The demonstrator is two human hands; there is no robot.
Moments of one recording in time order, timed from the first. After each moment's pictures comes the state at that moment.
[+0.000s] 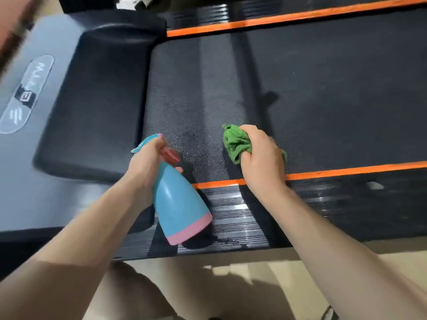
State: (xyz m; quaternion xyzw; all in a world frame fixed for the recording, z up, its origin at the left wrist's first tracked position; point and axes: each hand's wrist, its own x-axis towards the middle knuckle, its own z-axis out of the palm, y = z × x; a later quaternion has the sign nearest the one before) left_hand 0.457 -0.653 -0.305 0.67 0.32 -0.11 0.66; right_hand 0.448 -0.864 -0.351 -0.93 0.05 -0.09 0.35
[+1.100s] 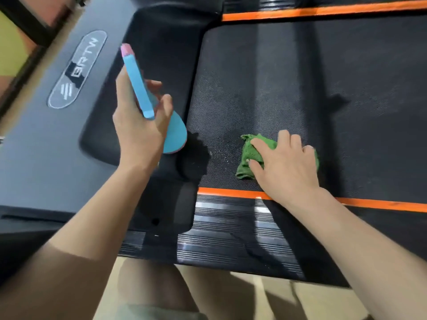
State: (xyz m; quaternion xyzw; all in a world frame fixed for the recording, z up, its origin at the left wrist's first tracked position) left_hand 0.496 -0.563 -0.300 0.85 0.09 0.30 0.42; right_hand 0.479 -0.815 -0.372 -0.99 -0.11 -0.02 0.04
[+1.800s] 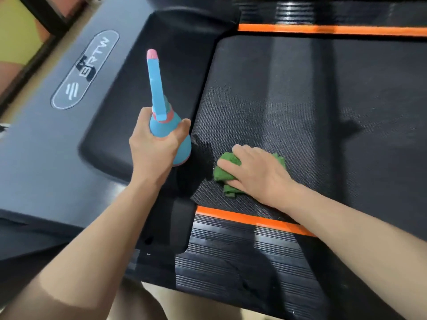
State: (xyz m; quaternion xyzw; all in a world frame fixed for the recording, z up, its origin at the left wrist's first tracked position) left_hand 0.509 -0.564 -0.336 0.81 0.21 0.23 0.49; right_hand 0.545 -0.787 -0.392 -0.88 -0.47 -0.07 0.06
